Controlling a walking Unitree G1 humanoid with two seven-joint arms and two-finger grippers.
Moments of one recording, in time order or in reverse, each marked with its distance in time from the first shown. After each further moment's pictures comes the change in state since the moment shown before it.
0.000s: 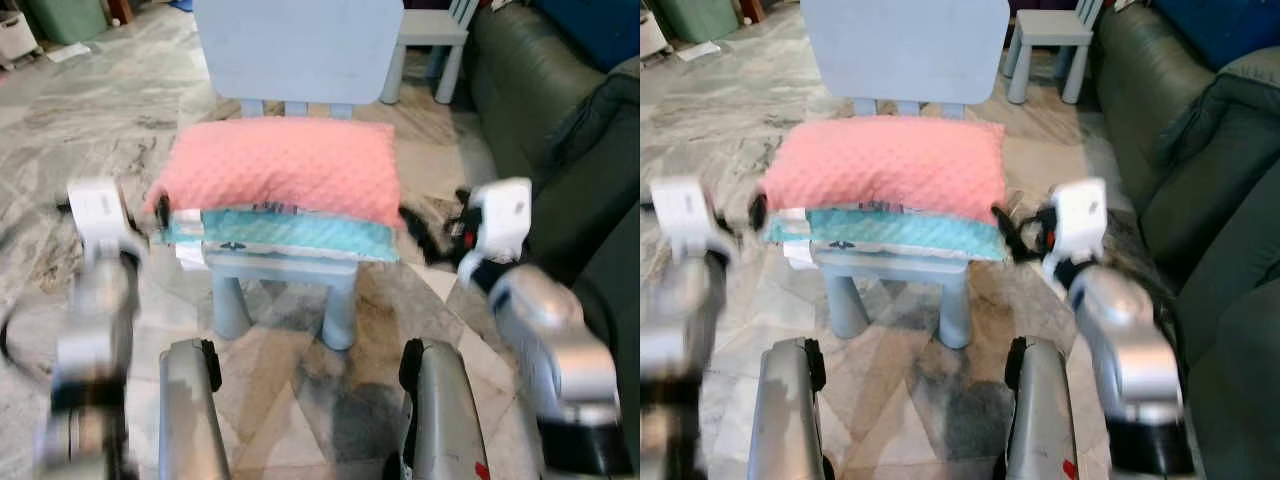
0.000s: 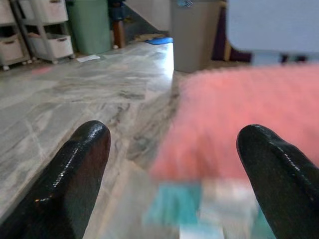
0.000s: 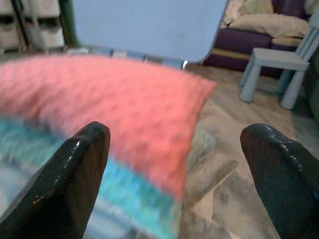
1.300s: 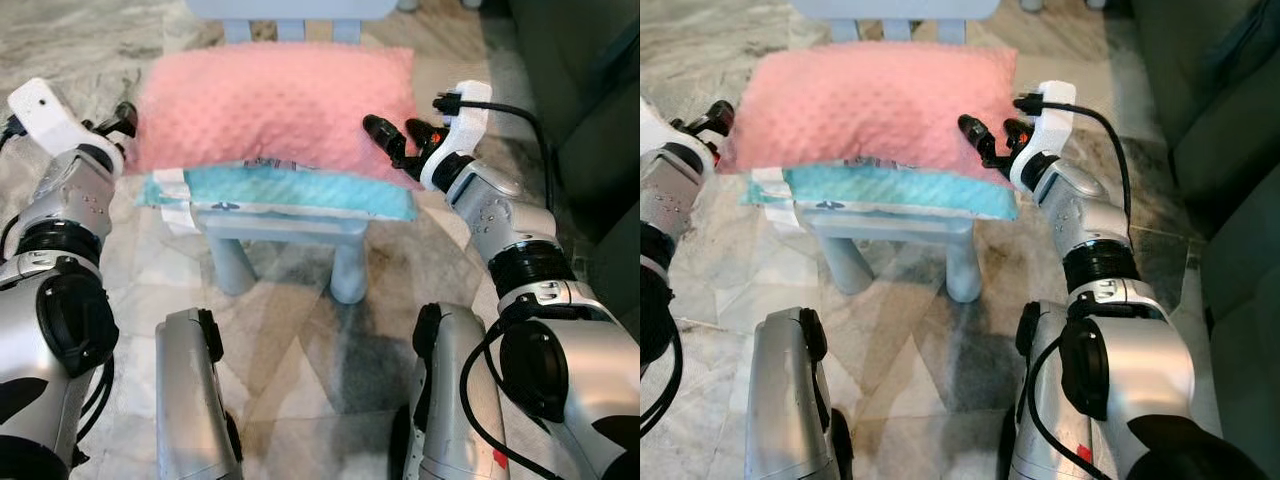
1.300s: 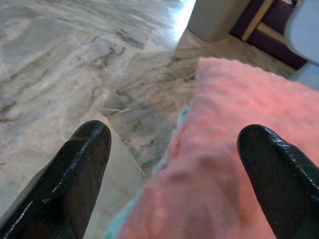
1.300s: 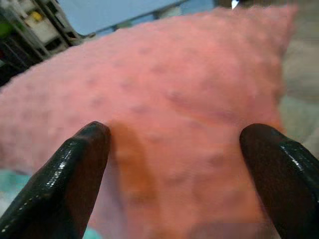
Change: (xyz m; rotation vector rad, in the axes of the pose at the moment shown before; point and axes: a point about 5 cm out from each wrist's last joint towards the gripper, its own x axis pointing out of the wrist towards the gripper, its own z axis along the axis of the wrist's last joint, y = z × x) left arm 0.062 0.008 0.068 -0.429 0.056 0.028; right arm 0.108 -0.009 0.037 0.271 -0.031 0.159
